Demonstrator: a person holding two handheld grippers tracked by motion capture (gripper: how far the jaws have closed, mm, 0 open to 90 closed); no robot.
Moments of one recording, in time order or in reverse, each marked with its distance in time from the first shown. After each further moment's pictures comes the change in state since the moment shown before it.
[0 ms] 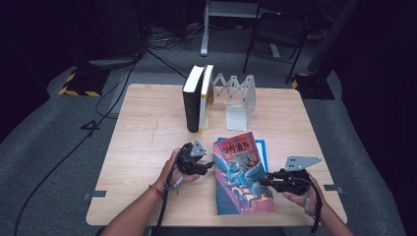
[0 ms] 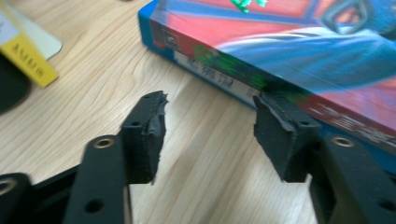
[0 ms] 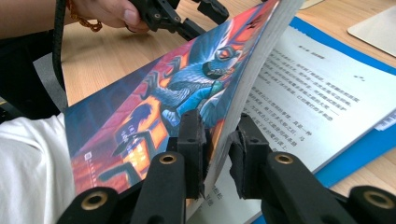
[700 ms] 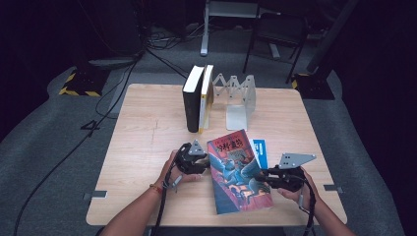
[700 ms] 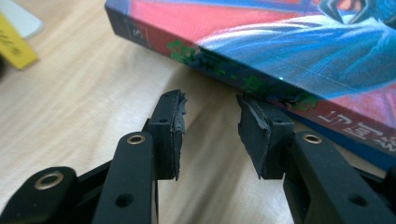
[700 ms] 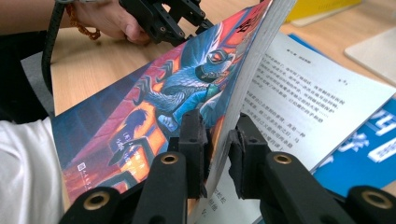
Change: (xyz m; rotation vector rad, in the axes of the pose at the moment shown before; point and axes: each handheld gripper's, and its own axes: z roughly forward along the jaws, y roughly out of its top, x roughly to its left) left arm 0.007 -0.003 0.007 0.000 -0.035 -0.018; right arm -0.001 0.010 0.011 -0.018 -0.018 -0.056
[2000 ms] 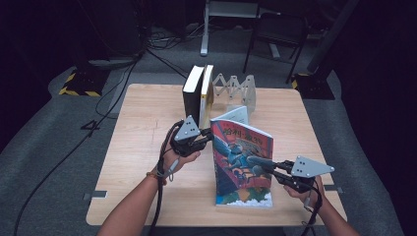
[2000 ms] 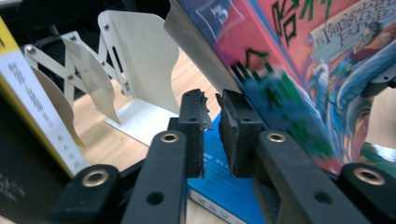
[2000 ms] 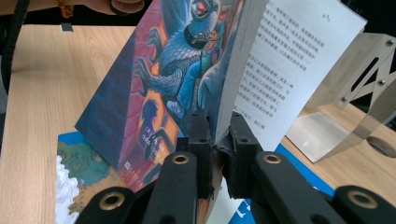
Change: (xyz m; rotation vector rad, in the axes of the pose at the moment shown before) left arm -0.010 0.067 -0.082 -0.374 0.006 0.103; right arm 0.010 0.003 -0.027 -0.209 -0.169 -0.252
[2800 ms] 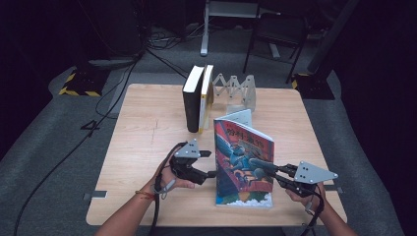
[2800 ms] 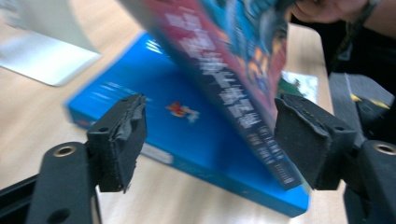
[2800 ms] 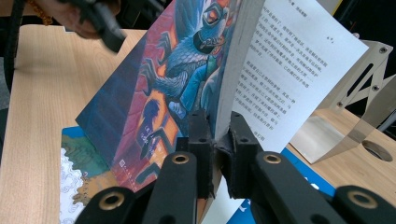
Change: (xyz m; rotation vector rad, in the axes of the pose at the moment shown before) left arm -0.035 -0.037 0.010 0.214 -0.271 -0.044; right arm 0.006 -0.009 -0.006 -0.032 -0.009 -0.020
